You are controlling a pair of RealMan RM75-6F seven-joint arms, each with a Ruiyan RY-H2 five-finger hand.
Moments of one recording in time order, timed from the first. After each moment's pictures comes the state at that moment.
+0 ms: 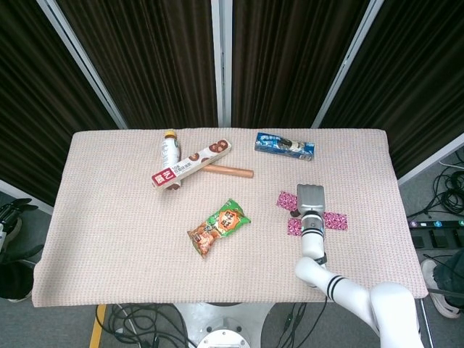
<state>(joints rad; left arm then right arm) -0.13 -1.07 -0.03 -1.33 1.55 1.47 -0.50 0.83 -1.97 0.38 -0.84 -0.52 0.91 -0.90</state>
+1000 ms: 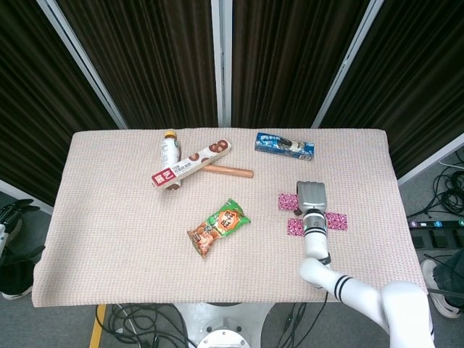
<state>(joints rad) -0.13 -1.06 -0.02 -1.35 1.56 1.48 -0.47 0.82 -1.89 0.36 -0.98 -0.55 0.95 -0.85</state>
